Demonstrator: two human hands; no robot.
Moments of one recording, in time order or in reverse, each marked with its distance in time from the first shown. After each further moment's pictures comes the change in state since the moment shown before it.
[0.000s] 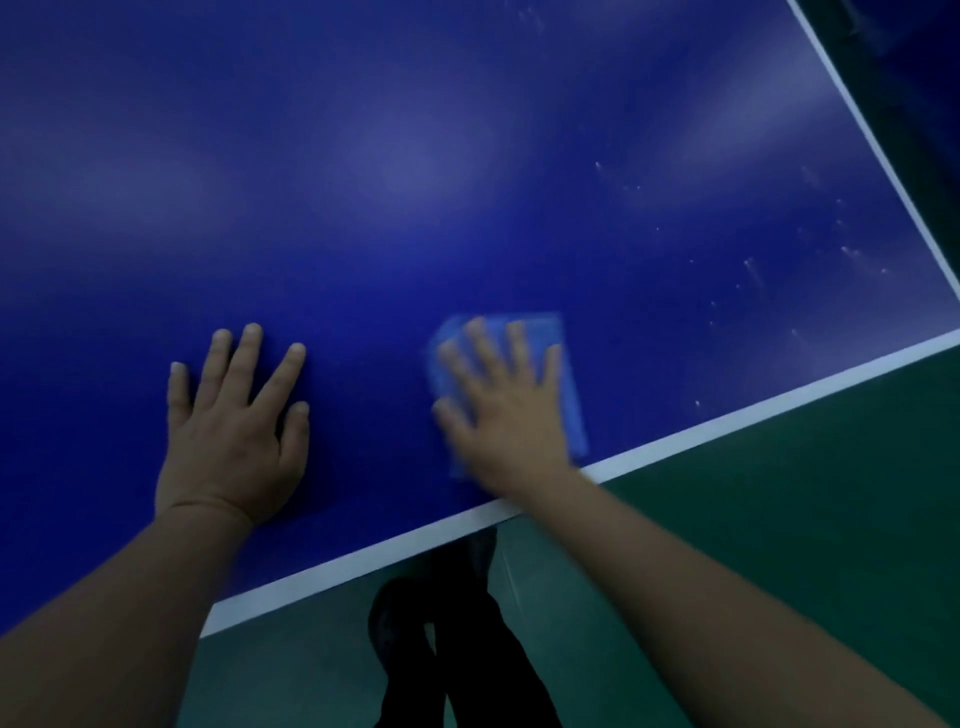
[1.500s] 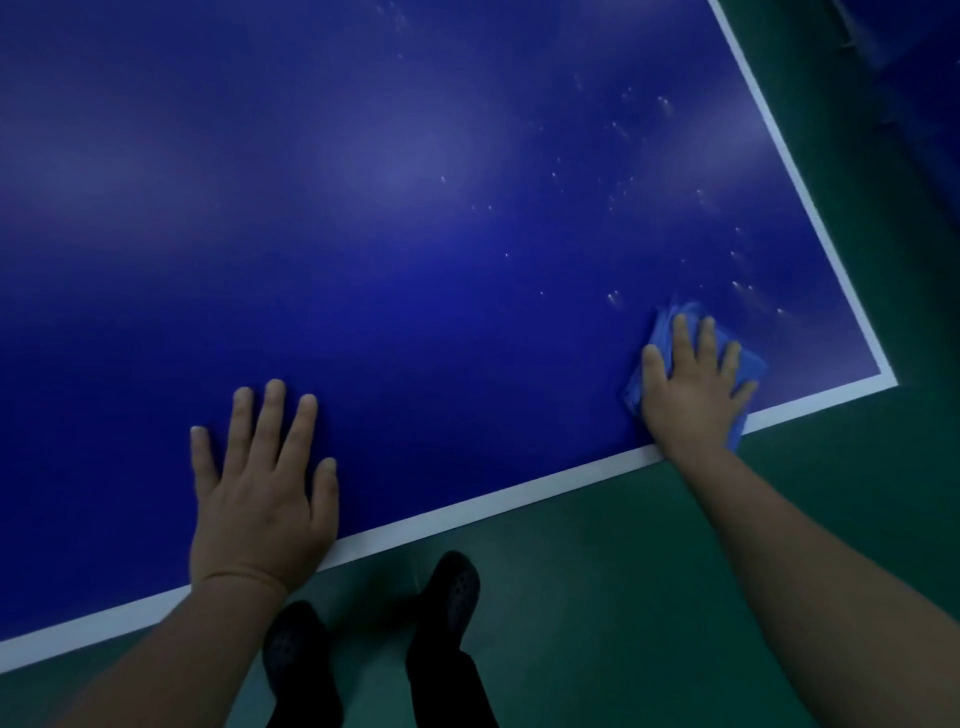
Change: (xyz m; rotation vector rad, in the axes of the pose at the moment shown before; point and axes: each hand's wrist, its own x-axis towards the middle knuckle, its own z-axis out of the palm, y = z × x) left_hand 0.001 0.242 0.065 0.000 -0.036 -0.108; right_hand -0.005 0.383 -0.059 0.055 -0.005 0.691
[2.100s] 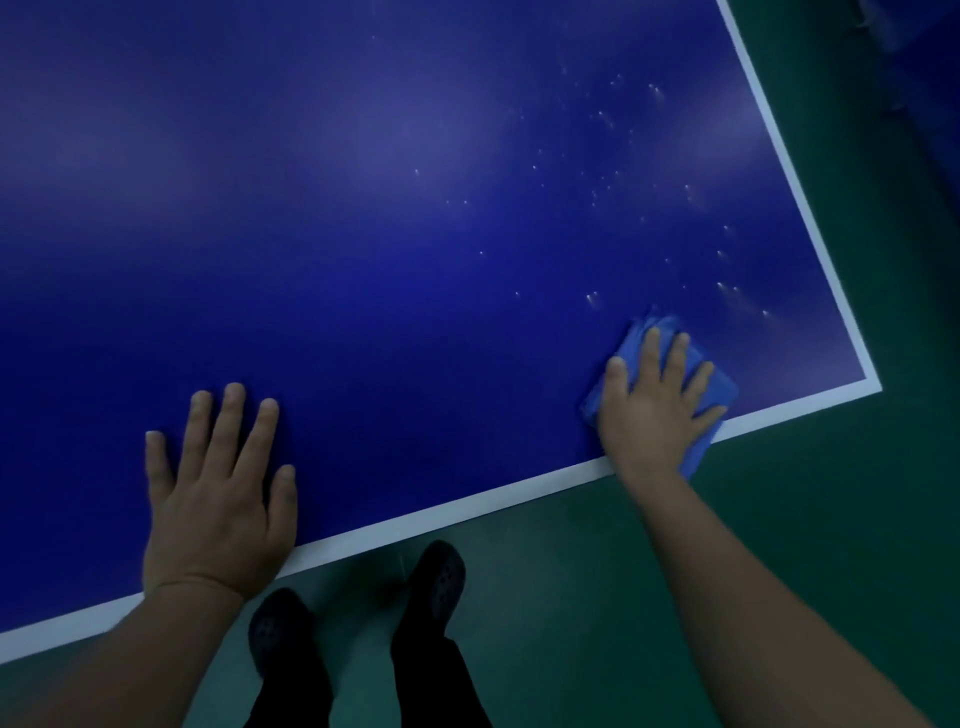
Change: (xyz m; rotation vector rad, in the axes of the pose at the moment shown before) left_hand 0.002 -0.001 0.002 0.021 0.020 -0.014; right_hand -0.017 -0.013 0.008 0.041 -0.010 0.067
